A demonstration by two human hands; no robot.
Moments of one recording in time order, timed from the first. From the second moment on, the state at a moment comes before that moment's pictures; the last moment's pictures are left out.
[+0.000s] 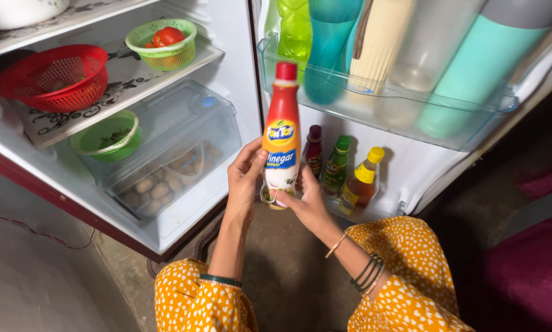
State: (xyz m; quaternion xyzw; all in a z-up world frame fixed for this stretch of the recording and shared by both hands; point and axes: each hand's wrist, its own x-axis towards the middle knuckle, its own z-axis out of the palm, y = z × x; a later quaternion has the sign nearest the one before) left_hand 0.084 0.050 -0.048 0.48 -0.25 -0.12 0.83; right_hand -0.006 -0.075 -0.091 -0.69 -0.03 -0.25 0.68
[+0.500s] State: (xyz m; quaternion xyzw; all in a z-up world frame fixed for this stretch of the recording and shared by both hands) left_hand 0.000 0.024 0.050 0.41 -0.36 -0.14 0.83; right_hand -0.099 -0.098 0.025 -0.72 -0.02 -0.35 0.60
